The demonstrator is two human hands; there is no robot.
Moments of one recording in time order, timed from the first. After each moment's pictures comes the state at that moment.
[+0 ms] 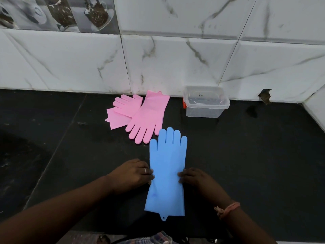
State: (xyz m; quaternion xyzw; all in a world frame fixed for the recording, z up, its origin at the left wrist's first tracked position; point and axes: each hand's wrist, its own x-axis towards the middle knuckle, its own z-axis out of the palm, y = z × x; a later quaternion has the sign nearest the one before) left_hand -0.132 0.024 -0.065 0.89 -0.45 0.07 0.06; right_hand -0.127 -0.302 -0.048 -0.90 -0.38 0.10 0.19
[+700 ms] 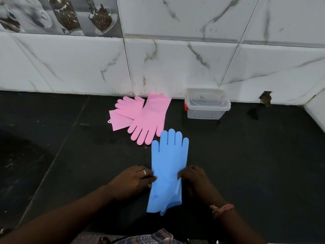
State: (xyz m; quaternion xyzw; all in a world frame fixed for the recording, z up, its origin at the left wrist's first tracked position) left_hand -0.156 0.021 -0.076 0.91 -0.39 0.06 0.13; right_hand -0.133 -0.284 -0.056 -0.91 -0.31 0.01 0.26
